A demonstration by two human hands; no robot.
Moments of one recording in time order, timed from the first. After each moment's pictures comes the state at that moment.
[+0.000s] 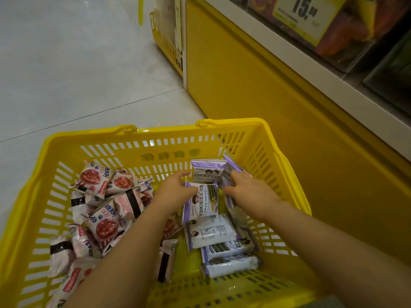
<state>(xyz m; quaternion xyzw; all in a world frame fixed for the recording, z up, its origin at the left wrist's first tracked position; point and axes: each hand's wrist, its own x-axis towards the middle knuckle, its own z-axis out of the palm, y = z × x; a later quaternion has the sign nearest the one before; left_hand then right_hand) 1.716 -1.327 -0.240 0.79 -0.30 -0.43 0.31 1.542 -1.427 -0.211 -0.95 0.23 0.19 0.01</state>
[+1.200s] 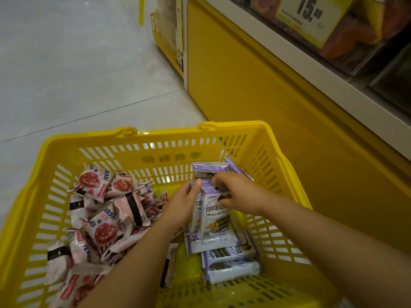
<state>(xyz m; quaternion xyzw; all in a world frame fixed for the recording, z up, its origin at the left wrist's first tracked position) 1.693 -1.320 -0.269 0.73 -0.28 -0.45 0.43 1.564 -1.437 -0.210 -0.89 0.29 0.11 0.33</state>
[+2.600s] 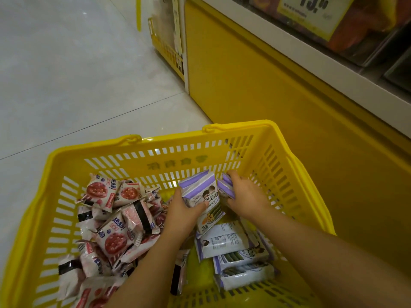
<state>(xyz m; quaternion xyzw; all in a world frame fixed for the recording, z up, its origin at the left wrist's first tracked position) 1.700 -1.305 -0.286 0.73 -0.23 -0.40 0.50 1.574 -1.427 -0.256 -0.87 0.45 0.07 0.20</state>
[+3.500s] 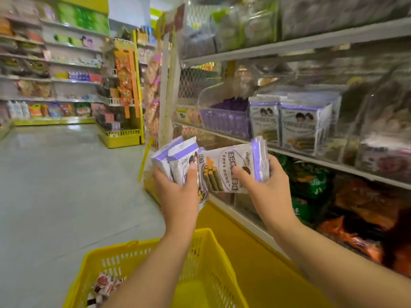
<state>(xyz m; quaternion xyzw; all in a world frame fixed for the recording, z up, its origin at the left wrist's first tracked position) 1.584 -1.263 0.124 0.57 -0.29 -0.05 0.76 1.437 -1.300 0.155 -0.66 0.30 -0.59 0.36</state>
